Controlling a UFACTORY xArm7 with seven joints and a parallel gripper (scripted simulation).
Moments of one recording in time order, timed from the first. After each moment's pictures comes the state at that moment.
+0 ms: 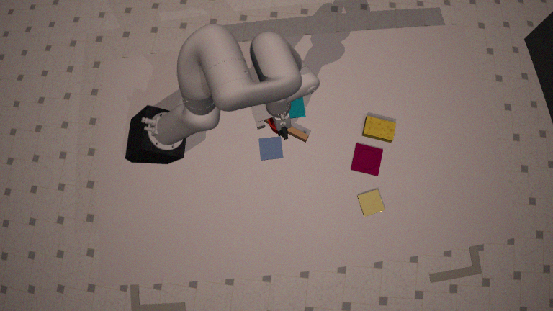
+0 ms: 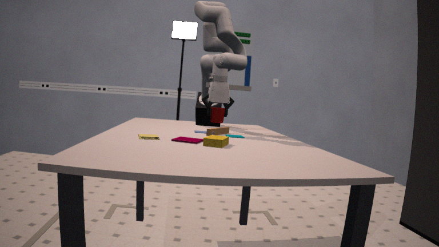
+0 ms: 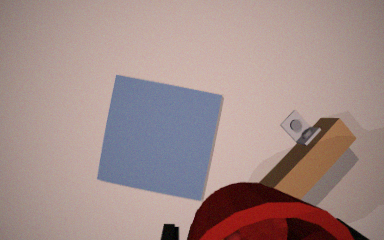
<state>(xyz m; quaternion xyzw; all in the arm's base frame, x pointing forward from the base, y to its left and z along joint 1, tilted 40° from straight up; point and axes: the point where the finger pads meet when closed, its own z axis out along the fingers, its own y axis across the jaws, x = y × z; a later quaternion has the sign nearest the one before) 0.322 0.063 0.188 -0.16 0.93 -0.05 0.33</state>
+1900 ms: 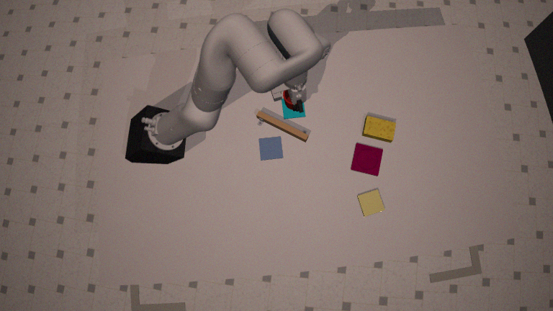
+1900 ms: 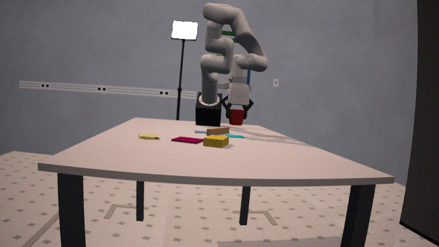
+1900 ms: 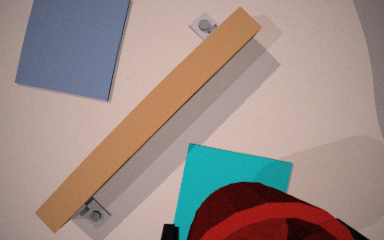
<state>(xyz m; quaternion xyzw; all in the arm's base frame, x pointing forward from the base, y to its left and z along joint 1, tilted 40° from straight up) 0.359 0.154 0.217 -0.16 0.93 -0.06 0.33</state>
